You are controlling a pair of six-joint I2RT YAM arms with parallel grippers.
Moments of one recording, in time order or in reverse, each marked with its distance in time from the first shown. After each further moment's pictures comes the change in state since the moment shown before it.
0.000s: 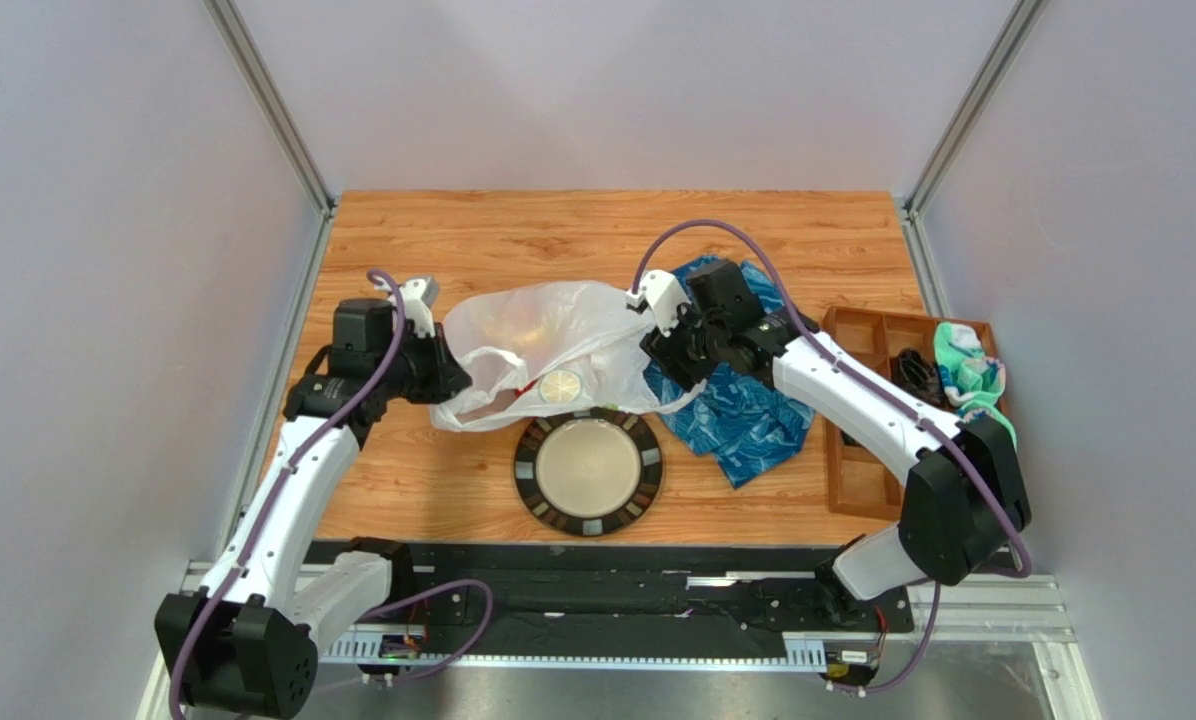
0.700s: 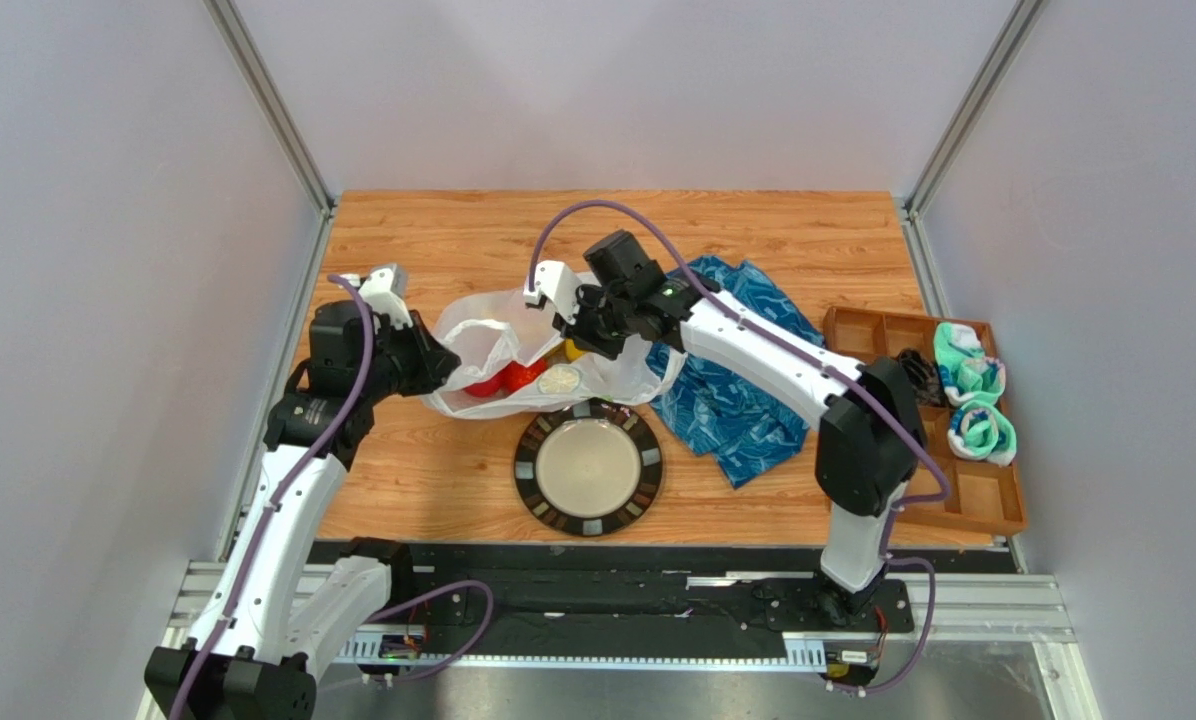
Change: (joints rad) left arm 0.001 -0.102 0.010 0.034 -0.089 -0.152; right arm 0.182 0.323 0.446 -0.072 -0.129 -0.130
